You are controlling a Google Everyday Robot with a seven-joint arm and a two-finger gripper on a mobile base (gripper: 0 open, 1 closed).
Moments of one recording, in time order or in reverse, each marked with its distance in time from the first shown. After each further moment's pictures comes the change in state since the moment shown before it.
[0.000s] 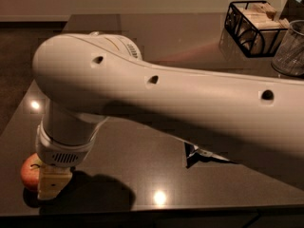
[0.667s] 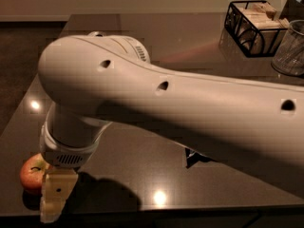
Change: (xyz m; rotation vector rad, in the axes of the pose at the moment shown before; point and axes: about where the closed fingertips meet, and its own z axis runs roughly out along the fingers) arm 0.004 -0.001 -0.007 0.042 -0.006 -0.005
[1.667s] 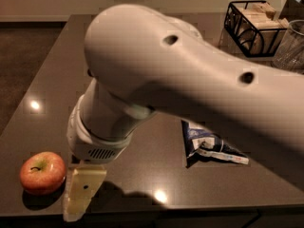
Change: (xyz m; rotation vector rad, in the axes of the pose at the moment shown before) arm 0.025 0.012 -0.057 0.036 -0.023 0.003
